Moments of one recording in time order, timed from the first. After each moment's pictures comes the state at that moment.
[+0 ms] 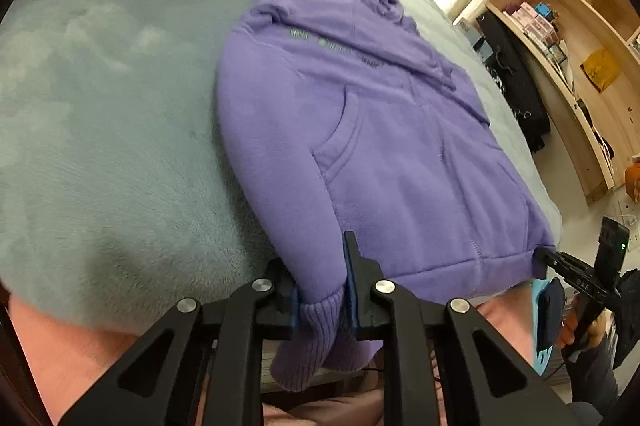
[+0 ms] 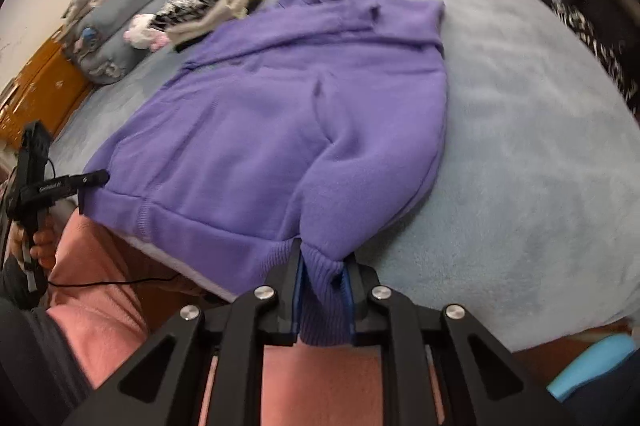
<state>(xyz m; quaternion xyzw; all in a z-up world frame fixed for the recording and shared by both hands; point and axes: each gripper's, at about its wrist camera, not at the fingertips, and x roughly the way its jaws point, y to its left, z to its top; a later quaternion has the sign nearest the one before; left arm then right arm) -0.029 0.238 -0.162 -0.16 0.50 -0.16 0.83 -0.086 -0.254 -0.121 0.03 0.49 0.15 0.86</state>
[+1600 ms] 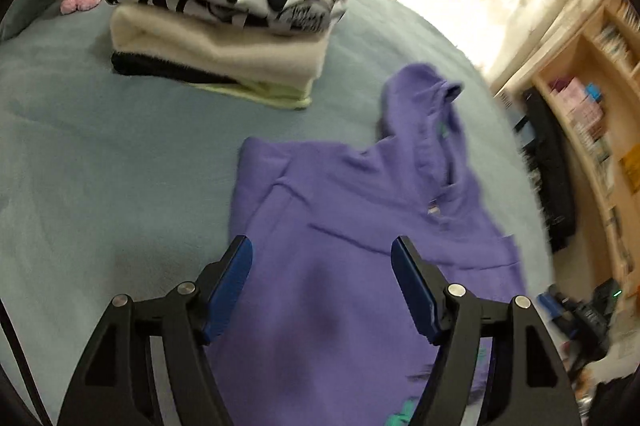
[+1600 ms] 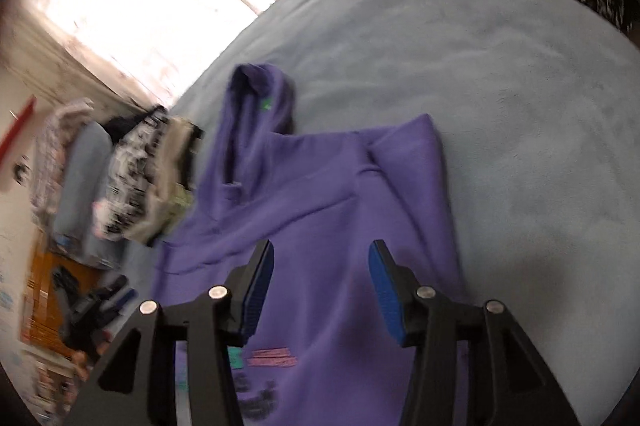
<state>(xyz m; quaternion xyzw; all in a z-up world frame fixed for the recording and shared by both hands) 0.298 0.252 -0.139 -0.19 0.48 -0.09 0.85 0.195 -0.309 -0.100 0.26 0.44 0.06 0.86</state>
